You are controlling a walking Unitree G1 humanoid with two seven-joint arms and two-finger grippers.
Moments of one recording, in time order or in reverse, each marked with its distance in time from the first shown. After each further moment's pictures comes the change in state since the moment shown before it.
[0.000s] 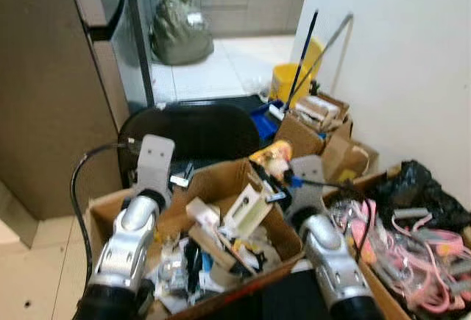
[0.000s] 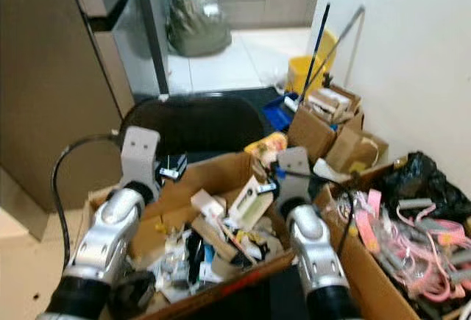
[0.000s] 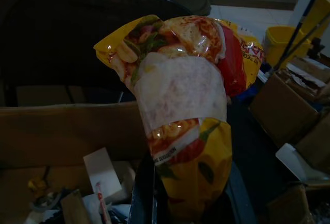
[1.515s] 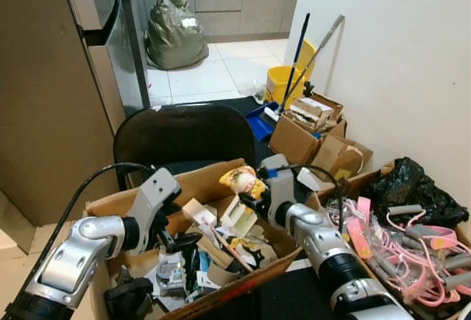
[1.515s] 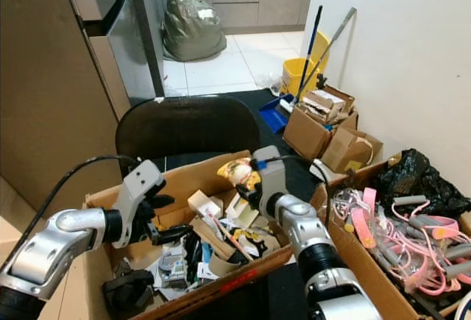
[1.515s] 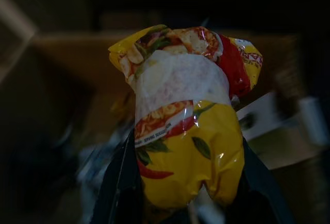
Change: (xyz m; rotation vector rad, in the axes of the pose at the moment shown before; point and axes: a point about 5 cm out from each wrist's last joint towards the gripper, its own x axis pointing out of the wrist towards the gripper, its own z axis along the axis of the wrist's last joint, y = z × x) left arm -0.049 0.011 -0.016 0.055 0.342 -0.724; right arm 0.024 0.020 -0.028 0.111 0.328 0.416
